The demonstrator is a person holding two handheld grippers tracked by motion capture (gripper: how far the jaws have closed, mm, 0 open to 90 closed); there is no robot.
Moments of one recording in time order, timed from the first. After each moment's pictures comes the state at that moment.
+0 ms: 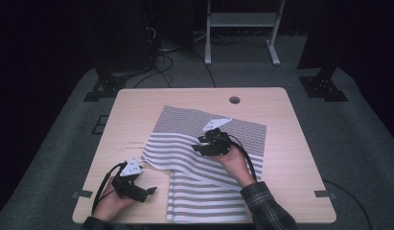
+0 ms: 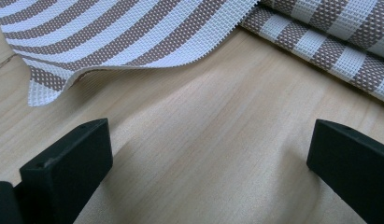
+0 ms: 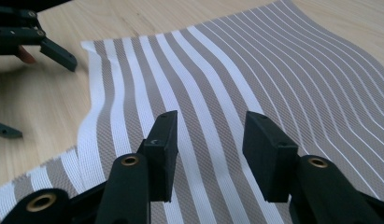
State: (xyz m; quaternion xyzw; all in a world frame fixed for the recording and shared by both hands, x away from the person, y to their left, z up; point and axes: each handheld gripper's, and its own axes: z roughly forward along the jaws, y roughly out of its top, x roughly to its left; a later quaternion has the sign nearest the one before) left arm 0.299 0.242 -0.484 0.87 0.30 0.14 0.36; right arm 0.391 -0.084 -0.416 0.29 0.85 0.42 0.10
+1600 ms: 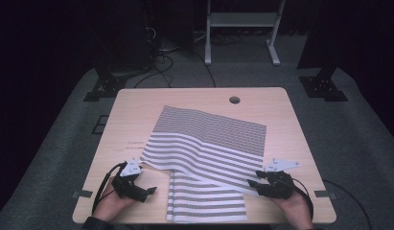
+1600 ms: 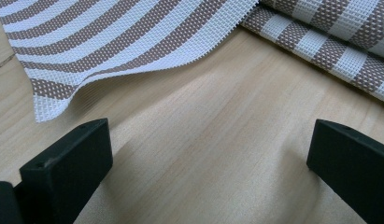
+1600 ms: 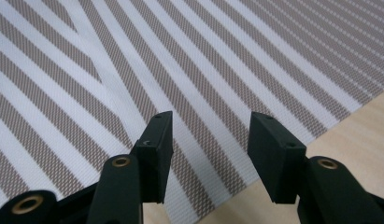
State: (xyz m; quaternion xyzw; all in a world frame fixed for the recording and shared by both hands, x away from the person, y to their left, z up) left arm 0.299 0.242 -0.484 0.87 0.31 0.14 0.36; right arm 0.271 -0.242 -0.457 0.40 0.83 0.37 0.14
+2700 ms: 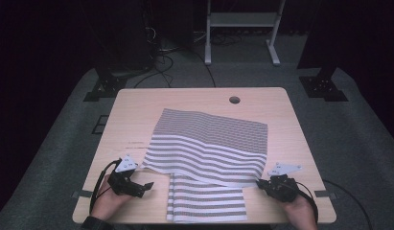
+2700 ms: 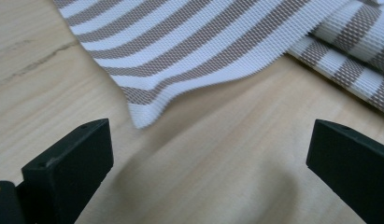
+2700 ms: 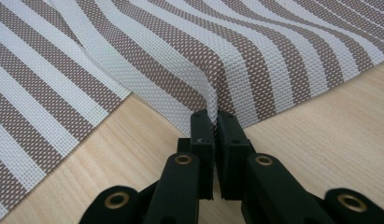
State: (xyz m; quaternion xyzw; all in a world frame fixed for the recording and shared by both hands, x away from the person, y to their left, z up) left arm 0.306 0.252 -0.476 0.85 0.35 0.14 0.37; right arm 0.269 -0.257 -0.472 0.41 0.84 0.33 0.13
